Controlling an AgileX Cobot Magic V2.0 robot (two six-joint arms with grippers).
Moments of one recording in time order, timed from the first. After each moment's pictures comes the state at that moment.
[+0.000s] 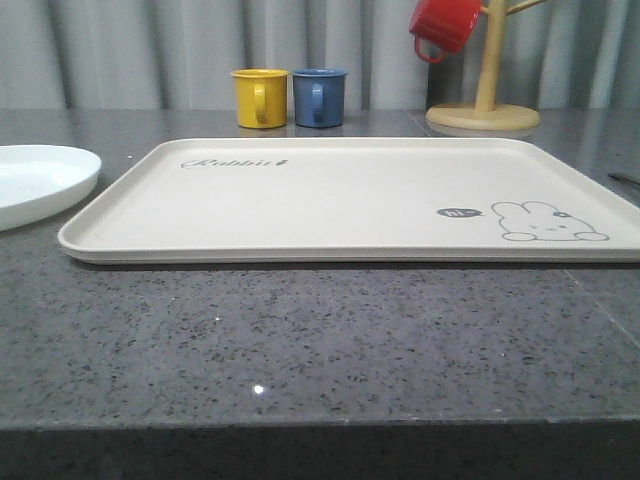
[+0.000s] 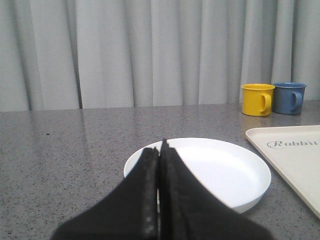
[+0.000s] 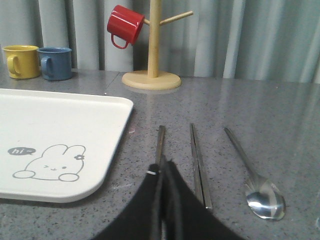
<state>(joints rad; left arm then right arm) -0.01 0.00 0.00 0.02 -0.03 0.00 0.00 -0.01 0.03 0.04 0.03 -0.05</state>
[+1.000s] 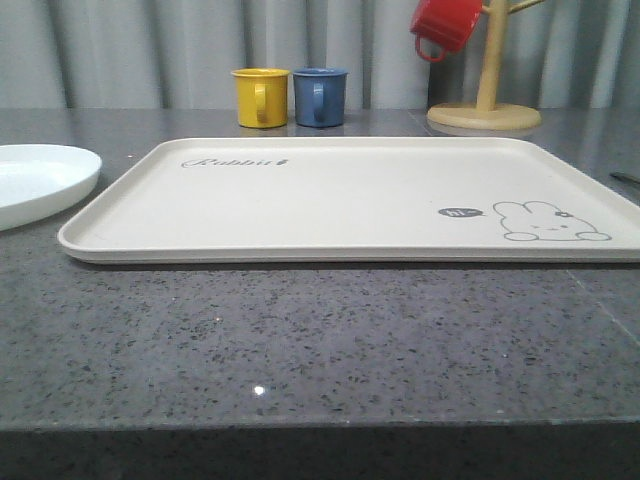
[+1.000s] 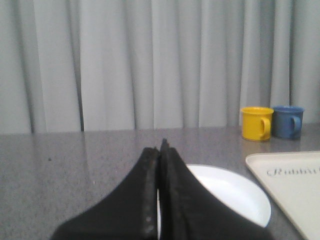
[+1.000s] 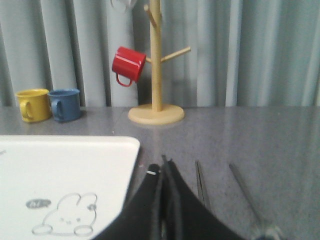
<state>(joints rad) -0.01 0.00 -0.06 0.02 -0.06 0.00 0.00 -0.01 -0.10 0.09 0.05 -0.04</state>
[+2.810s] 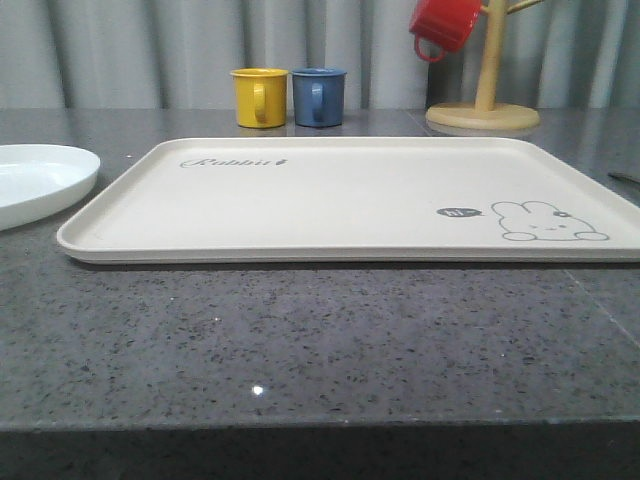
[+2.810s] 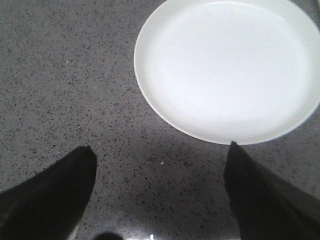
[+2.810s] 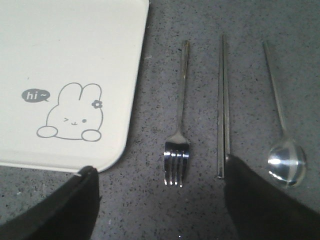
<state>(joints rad) 0.03 0.94 -0.83 0.10 0.81 0.01 0.00 0.72 -0.68 0.08 0.69 -0.05</state>
